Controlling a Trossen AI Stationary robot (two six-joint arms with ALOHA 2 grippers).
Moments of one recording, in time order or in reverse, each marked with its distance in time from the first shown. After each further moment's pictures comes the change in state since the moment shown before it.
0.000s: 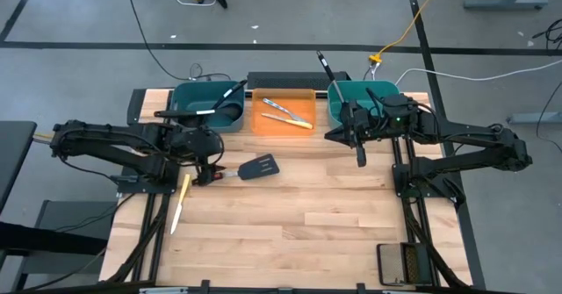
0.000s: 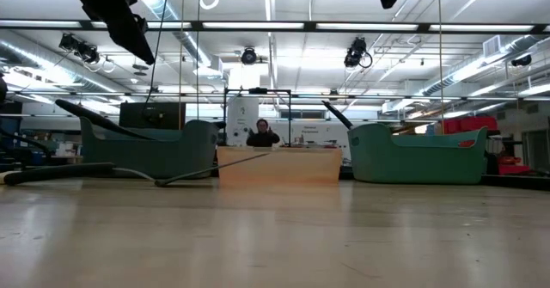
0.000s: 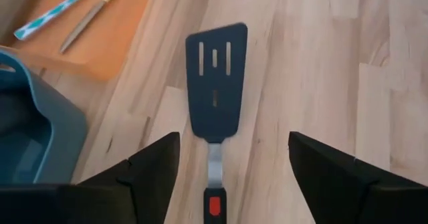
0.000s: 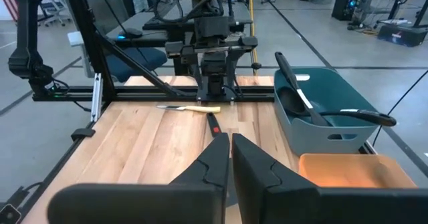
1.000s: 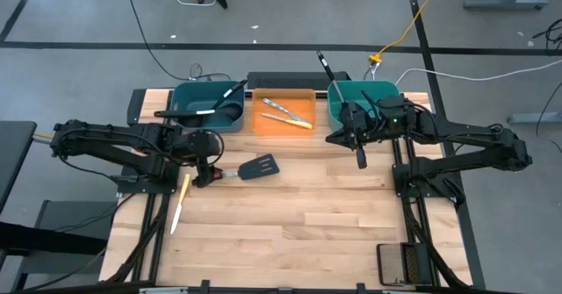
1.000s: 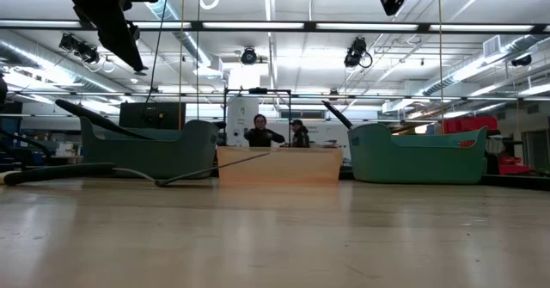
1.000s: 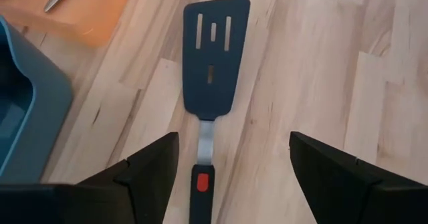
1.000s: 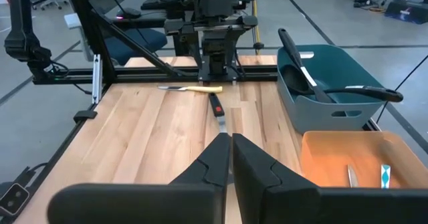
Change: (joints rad) left arm 0.000 0.012 0.000 -0.064 0.036 -0.098; right arm 0.000 0.000 0.000 -0.078 0.000 0.000
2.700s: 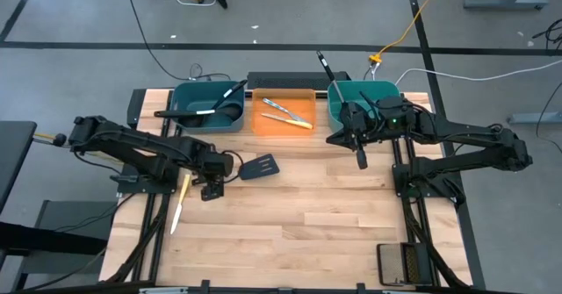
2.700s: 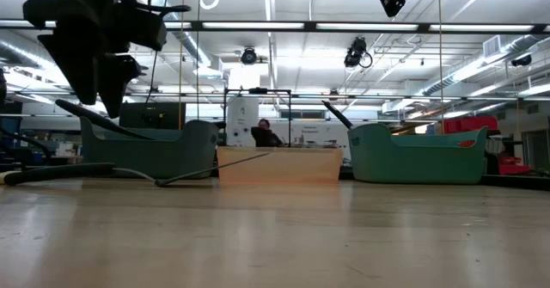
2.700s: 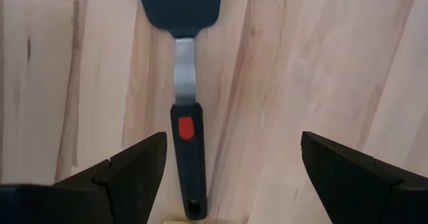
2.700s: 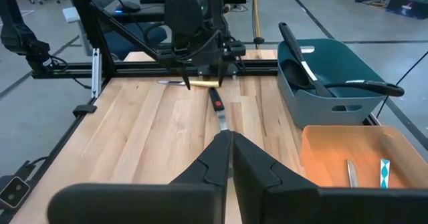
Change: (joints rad) left arm -0.070 0.312 0.000 -0.092 0.080 0.028; right arm 0.000 0.000 0.000 -0.024 0.000 -0.008
